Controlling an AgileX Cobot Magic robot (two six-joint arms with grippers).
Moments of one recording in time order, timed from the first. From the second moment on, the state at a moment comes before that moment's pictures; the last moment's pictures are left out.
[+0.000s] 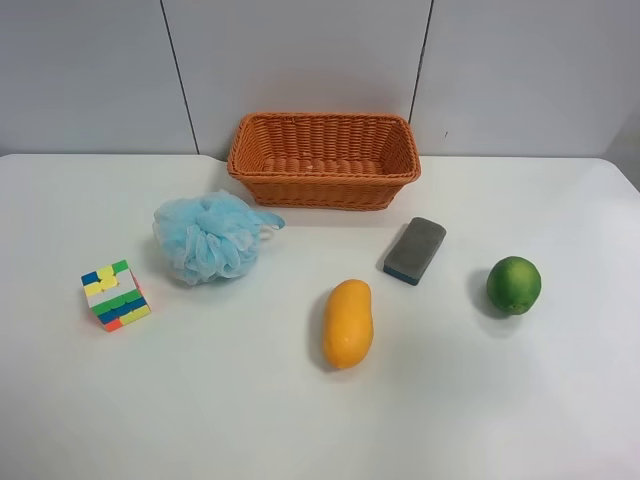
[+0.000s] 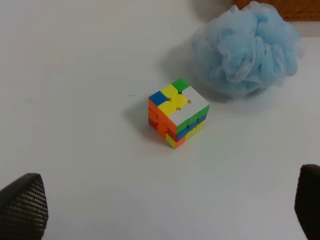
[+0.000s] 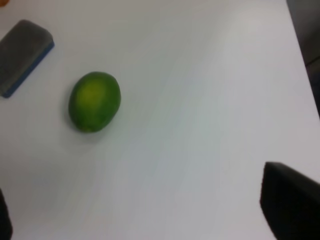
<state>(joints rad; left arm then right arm) -0.05 -0.01 -0.51 -0.05 1.06 0.02 0.01 0.54 -0.77 -0.05 1.12 0.05</state>
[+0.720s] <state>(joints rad) -0.05 -0.01 -0.51 -0.05 1.06 0.02 0.01 1.34 -0.85 -0.04 0.96 0.09</state>
